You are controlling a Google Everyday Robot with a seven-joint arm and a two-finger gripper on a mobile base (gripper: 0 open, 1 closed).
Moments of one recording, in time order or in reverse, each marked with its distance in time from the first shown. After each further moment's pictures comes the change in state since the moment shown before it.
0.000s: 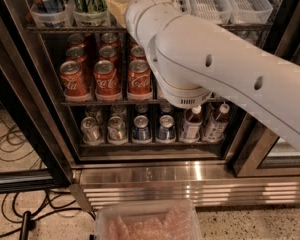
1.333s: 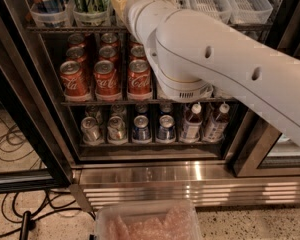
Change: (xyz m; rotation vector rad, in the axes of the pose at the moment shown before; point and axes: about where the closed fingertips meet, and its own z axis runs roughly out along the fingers) arm 0.001 0.002 0.011 -0.018 0.007 0.008
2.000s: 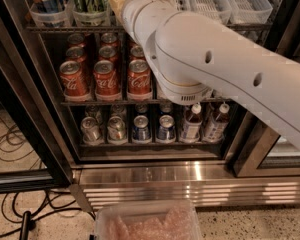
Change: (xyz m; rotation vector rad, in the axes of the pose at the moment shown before) arm -0.010 0.013 -0.006 -0.033 -0.027 0.011
